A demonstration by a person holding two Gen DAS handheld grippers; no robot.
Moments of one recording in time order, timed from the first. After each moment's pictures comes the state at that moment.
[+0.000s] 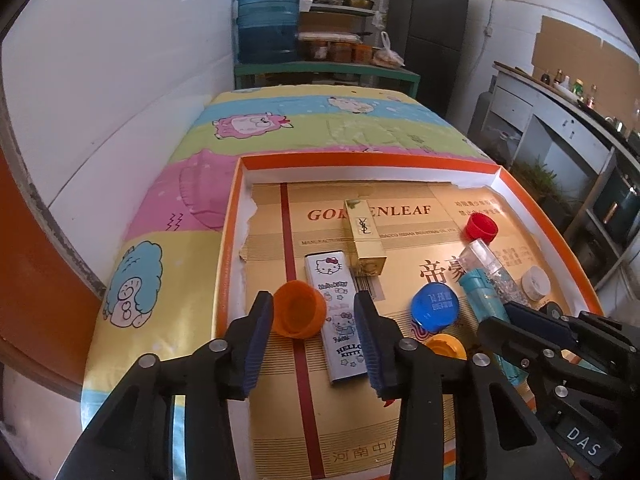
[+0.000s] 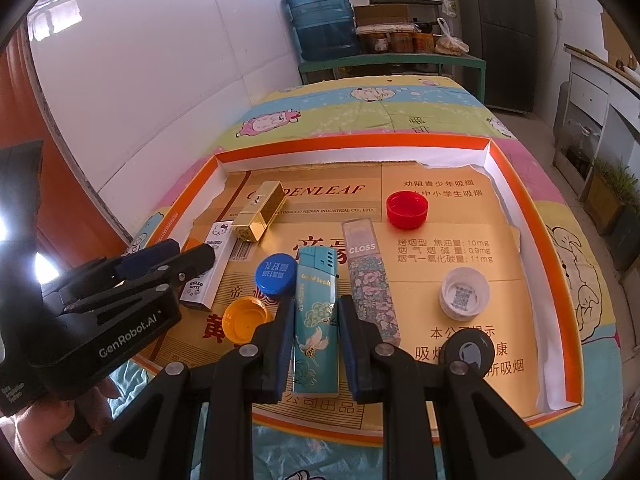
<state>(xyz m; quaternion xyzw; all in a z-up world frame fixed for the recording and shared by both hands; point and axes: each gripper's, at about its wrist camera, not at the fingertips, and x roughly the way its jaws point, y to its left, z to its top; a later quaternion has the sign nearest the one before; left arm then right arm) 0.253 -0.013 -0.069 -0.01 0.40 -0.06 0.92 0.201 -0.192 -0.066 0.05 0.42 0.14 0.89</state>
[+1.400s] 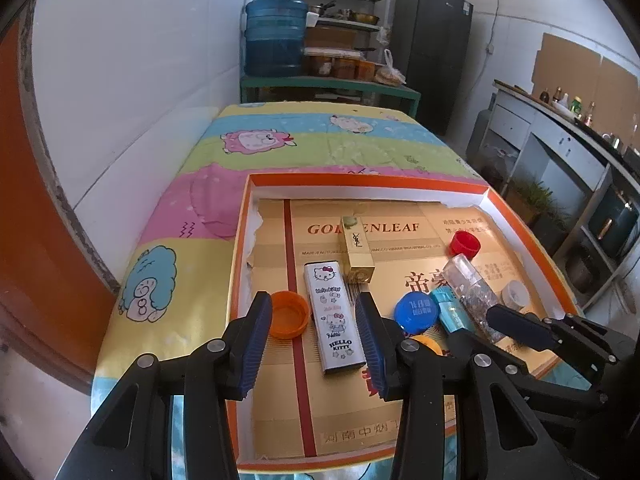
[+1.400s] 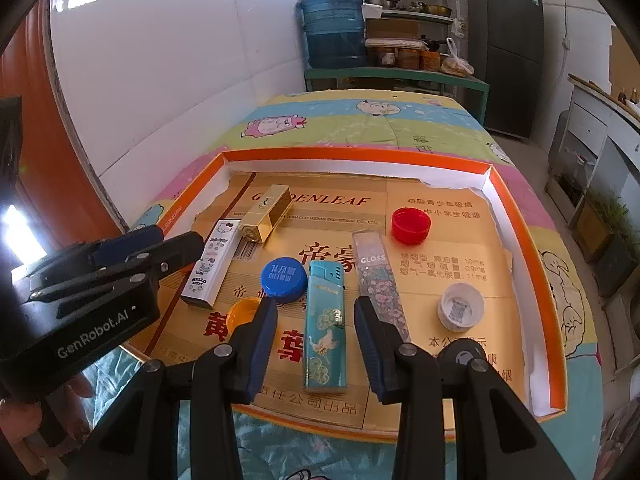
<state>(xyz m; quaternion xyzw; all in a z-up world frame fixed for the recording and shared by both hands) 0.234 -0.009 -0.051 -0.02 0.38 -0.06 0.92 0.195 -0.181 -0.059 0.01 0.40 0.13 0.91</state>
